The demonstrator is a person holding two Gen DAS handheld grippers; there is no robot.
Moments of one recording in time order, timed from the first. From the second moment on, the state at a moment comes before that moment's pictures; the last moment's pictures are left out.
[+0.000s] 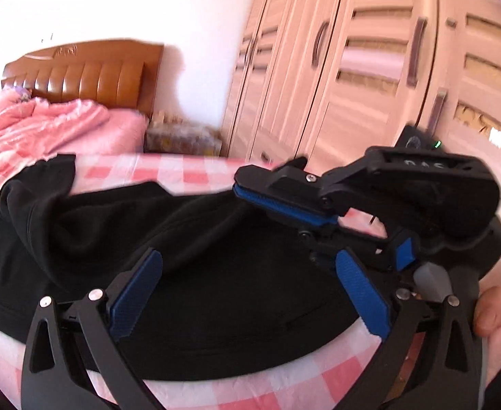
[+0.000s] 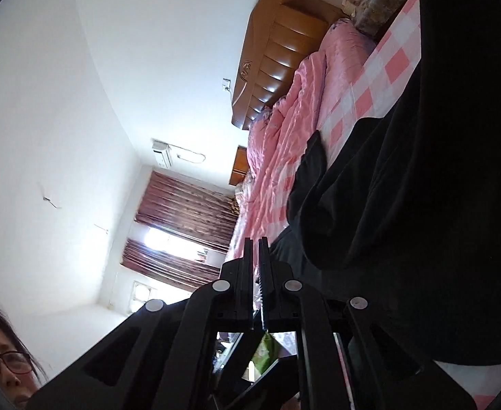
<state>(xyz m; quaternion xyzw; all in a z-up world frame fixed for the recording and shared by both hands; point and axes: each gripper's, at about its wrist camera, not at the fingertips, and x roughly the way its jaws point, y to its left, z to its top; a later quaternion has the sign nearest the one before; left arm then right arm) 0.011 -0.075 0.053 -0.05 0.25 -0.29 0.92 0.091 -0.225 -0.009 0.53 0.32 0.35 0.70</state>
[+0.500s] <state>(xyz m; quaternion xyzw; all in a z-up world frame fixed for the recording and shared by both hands) 0.033 -0.016 0.067 -0.07 0.22 -0.20 0.95 0.106 -0.220 -0.037 0.54 0.37 0.35 0.67</state>
